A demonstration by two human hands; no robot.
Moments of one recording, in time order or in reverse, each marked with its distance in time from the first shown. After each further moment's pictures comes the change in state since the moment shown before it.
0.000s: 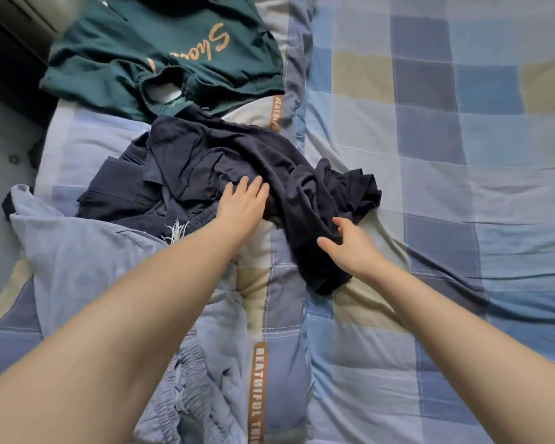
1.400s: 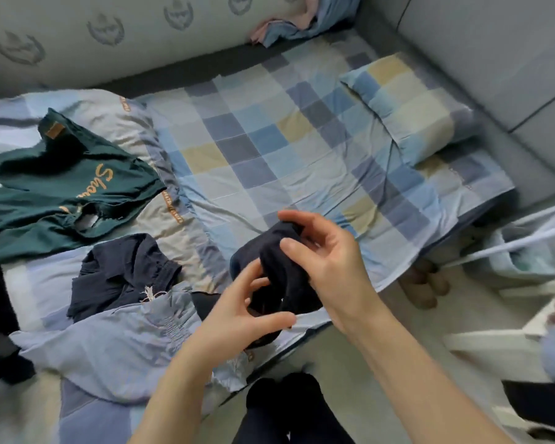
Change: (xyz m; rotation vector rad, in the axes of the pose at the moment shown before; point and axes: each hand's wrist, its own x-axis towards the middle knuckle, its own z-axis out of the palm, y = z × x) left_hand -0.428 0.006 -0.278 -1.487 -0.296 0.713; right_hand -0.492 -0.187 -0.127 1.043 0.589 -0.305
